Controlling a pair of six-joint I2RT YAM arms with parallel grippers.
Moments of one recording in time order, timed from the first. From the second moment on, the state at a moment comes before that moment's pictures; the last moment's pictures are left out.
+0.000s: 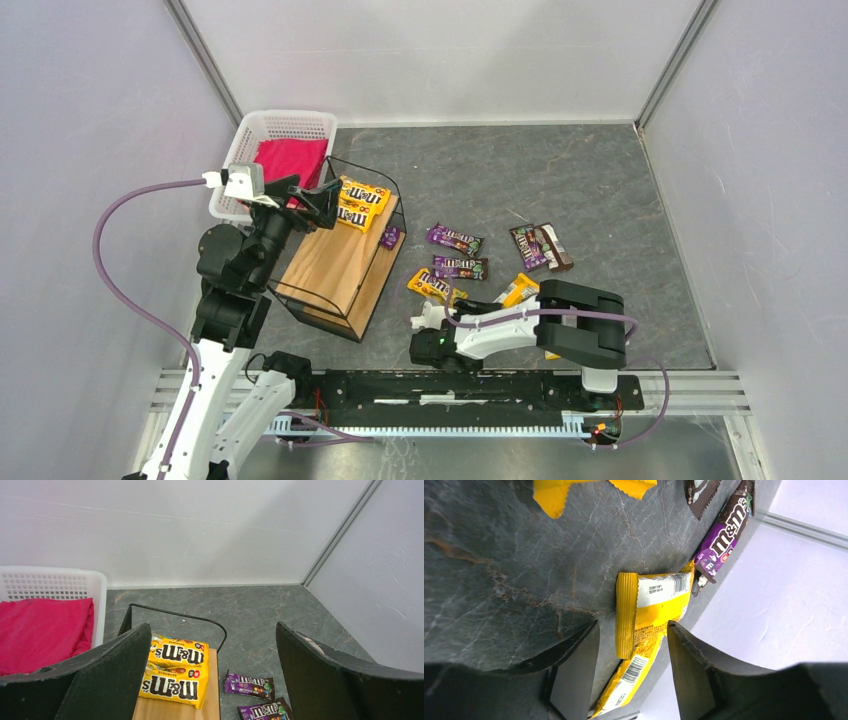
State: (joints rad) left arm -0.26 0.64 0.88 -0.07 0.05 -0.27; right arm 1.39 1.84 0.95 -0.85 0.89 0.26
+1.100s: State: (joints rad) left arm -0.26 0.68 0.88 -0.07 0.06 -0.27; right arm 1.39 1.47 0.96 -0.85 0.90 0.38
